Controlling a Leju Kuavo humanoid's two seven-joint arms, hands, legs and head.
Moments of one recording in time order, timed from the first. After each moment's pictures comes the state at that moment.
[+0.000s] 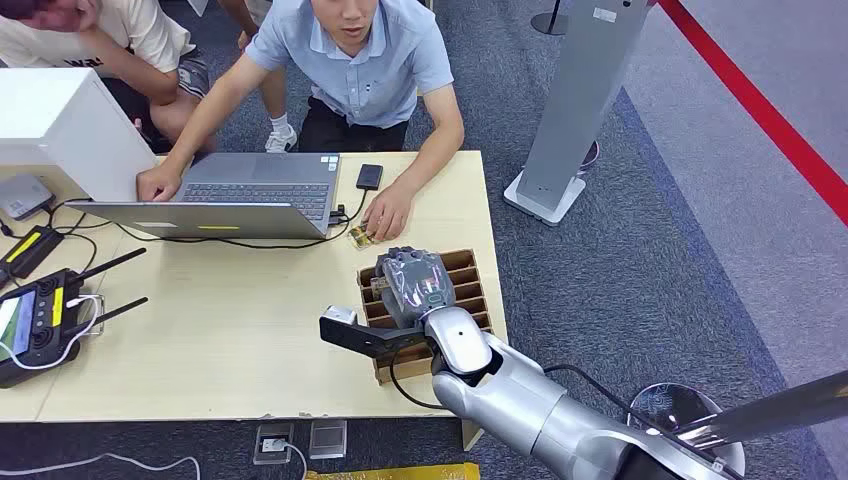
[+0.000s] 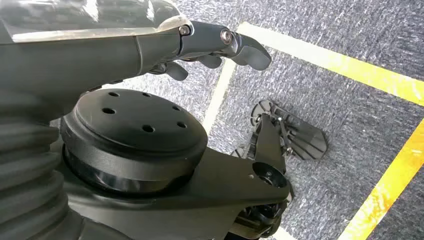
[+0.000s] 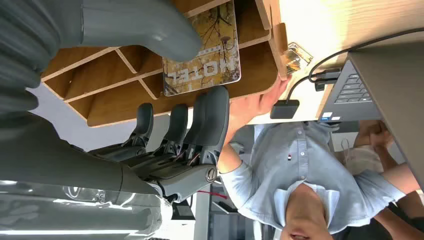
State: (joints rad) left arm -0.08 -0.20 -0.44 -0.23 0.79 0.70 0.13; right arm -0.68 0.06 1.08 -0.93 0.91 -0.23 0.43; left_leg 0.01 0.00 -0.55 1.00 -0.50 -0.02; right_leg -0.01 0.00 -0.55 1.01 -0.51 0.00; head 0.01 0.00
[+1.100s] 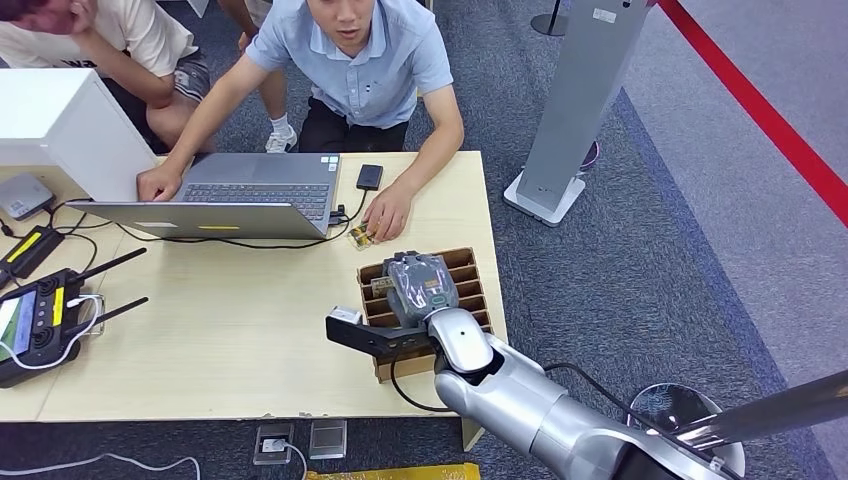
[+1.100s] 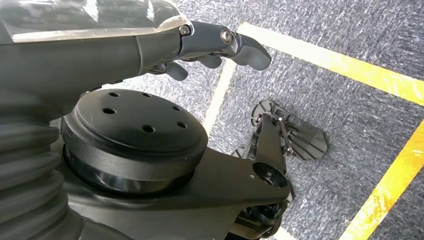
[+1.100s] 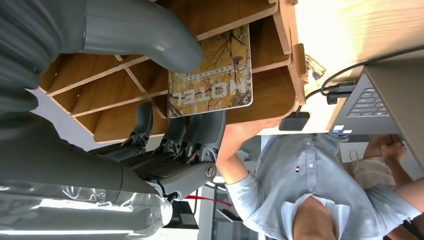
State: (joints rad) left arm -0.08 -0.20 -0.44 -0.23 0.79 0.70 0.14; right arm -0.68 0.07 1.08 -0.88 0.89 -0.24 0.43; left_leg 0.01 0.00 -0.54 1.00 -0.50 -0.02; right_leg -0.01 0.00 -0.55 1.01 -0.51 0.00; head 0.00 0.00
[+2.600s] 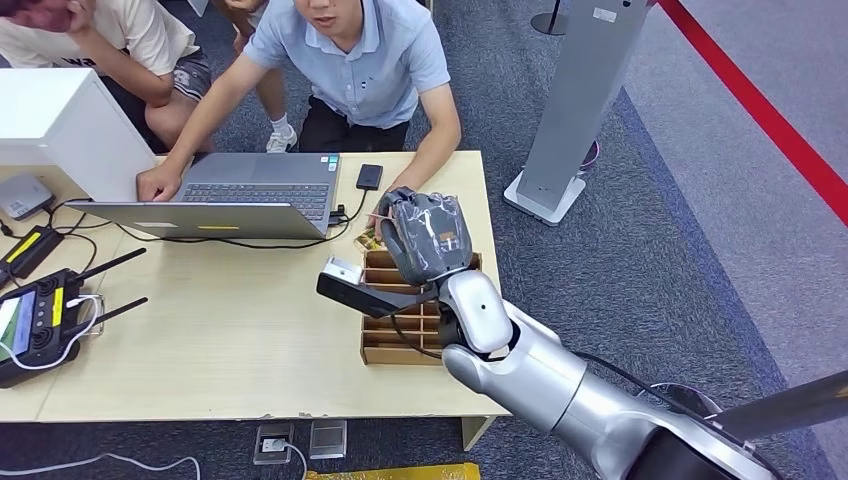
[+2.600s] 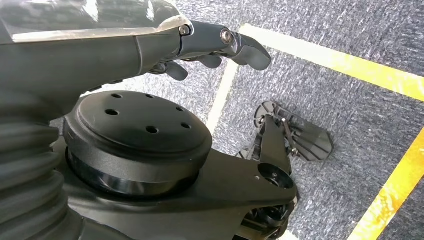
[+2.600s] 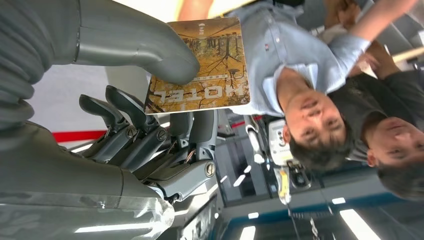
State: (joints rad) left arm -0.07 -0.19 -0.48 -0.23 0.82 0.70 0.14; right arm -0.75 0.00 1.03 -1.15 0.99 -0.40 0.45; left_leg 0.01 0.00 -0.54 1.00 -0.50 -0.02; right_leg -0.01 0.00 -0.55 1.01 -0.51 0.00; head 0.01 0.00
